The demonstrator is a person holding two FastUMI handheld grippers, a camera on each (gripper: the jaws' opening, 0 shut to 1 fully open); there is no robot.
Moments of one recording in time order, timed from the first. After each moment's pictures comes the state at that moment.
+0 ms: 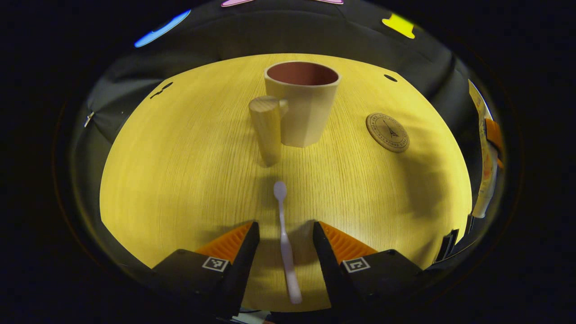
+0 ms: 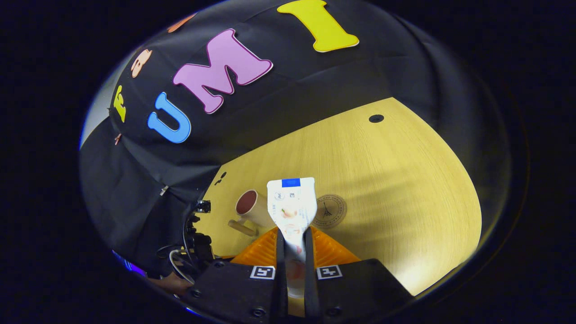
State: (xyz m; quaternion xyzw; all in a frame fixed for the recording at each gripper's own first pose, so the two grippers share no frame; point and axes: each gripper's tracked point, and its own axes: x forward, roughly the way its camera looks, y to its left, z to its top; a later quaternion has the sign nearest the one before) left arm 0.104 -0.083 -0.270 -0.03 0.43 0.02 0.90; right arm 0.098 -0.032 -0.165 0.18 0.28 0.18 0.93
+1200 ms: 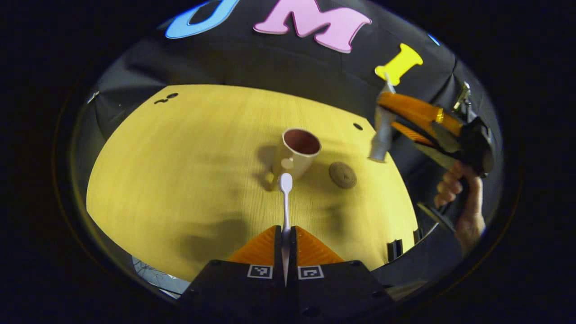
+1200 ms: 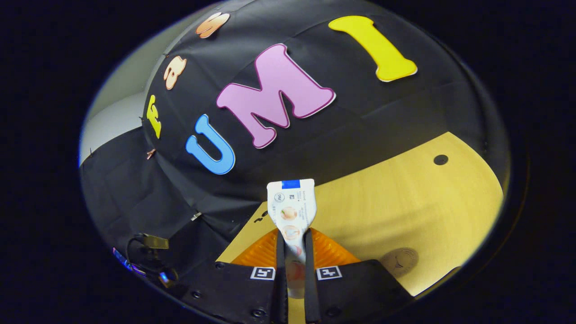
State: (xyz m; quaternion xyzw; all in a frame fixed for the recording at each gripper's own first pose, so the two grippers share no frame) left arm 0.051 -0.053 -0.149 -0.15 0.30 -0.07 0.94; right arm 0.167 0.108 -0.078 0.21 0.13 0.28 0.93
